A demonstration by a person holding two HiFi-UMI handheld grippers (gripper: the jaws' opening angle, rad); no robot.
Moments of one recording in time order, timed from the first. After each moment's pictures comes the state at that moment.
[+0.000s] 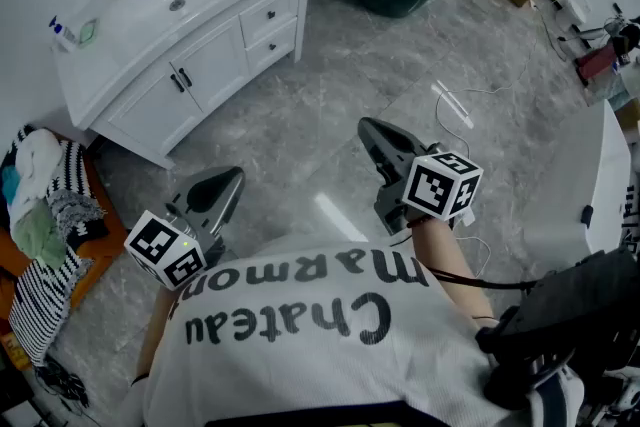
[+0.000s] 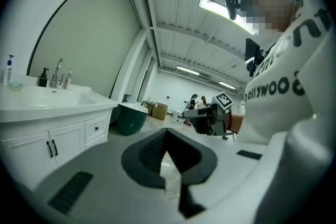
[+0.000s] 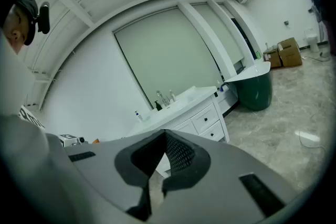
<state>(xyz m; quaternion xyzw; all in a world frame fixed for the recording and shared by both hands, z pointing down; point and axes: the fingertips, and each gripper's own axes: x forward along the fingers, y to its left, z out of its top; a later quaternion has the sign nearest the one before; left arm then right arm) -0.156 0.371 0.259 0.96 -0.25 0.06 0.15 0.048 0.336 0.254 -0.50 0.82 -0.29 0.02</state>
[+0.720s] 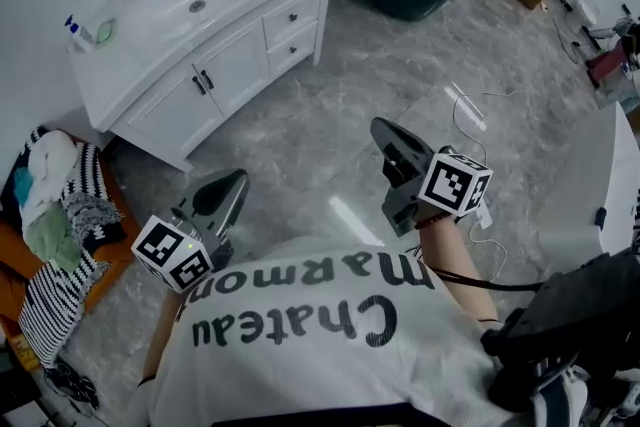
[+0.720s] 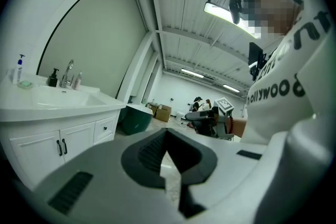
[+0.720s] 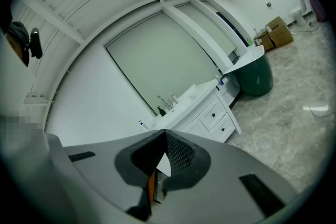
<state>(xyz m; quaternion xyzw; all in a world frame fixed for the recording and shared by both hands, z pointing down) -0.211 0.353 0.265 0.95 -0.27 0.05 0.16 0.012 0.318 0.262 -0.49 0.80 -0.34 0.10</state>
